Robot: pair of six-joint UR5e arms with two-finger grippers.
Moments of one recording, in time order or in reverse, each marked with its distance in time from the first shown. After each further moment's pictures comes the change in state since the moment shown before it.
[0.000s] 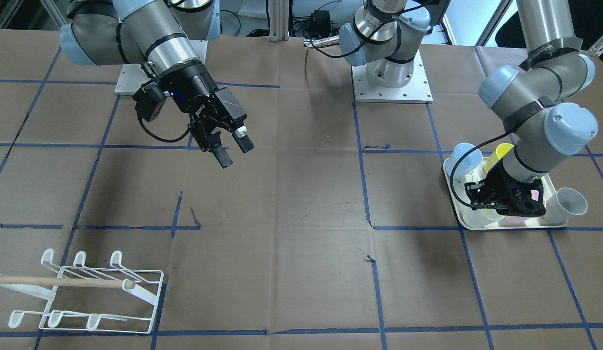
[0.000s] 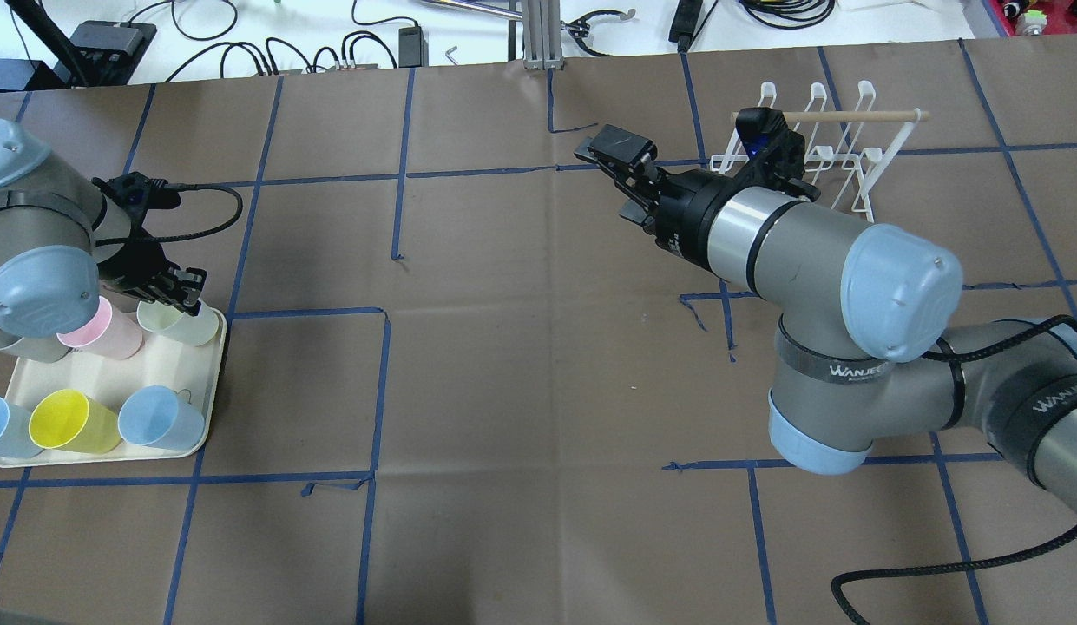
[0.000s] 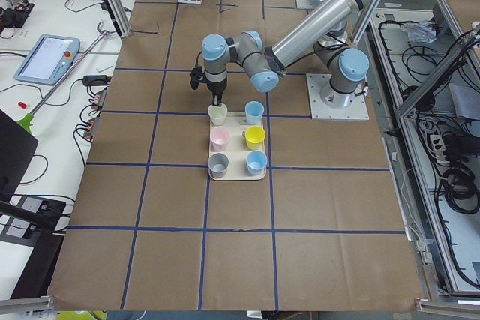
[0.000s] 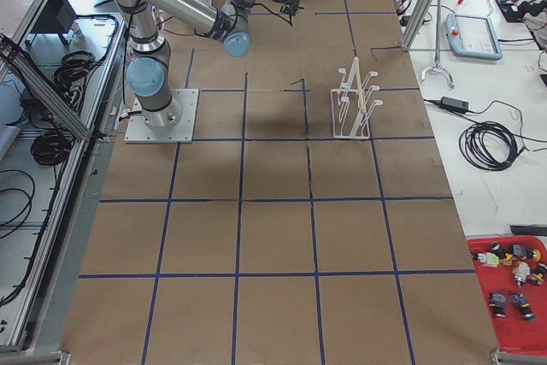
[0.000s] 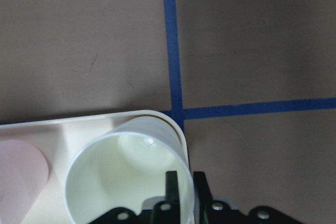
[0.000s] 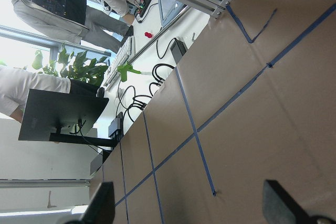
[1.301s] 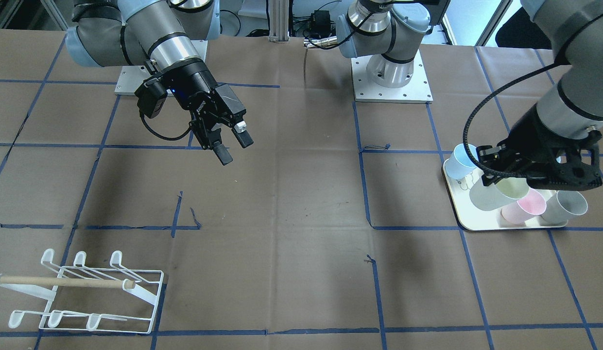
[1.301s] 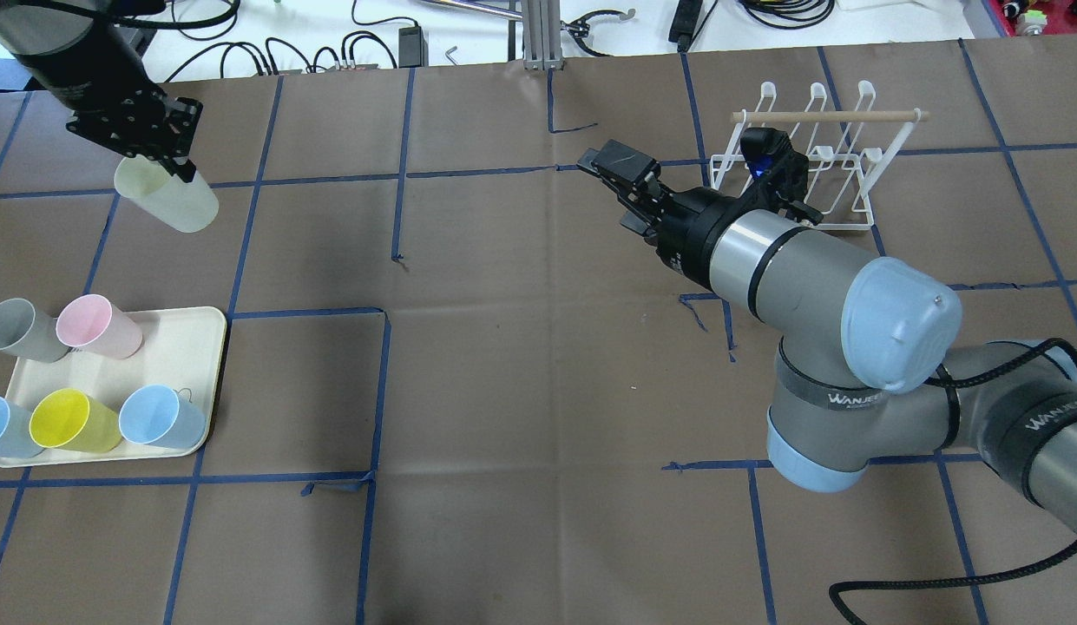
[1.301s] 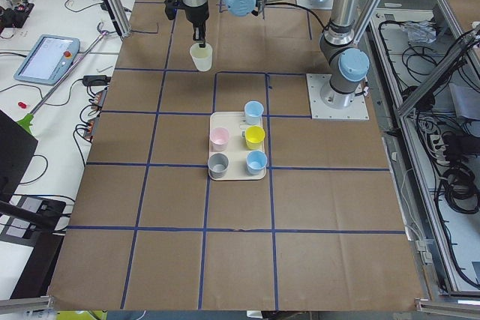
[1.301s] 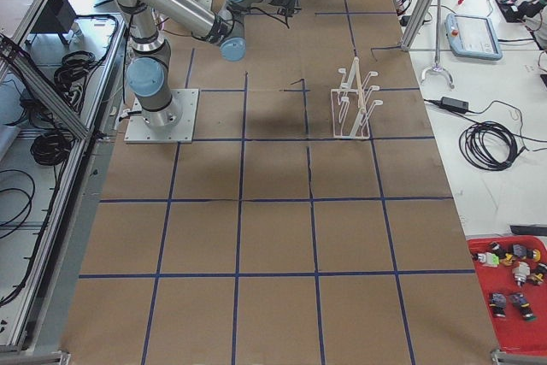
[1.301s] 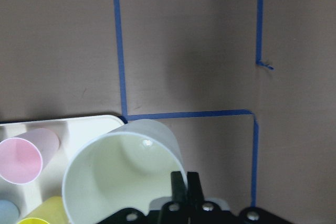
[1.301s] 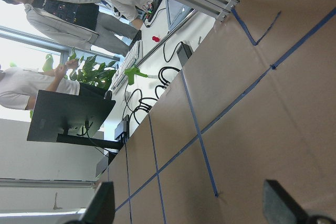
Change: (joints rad) left arm -0.262 0.057 0.522 -0.610 -0.008 -0.320; right arm -0.001 0.002 0.037 -0.071 -0.001 0.006
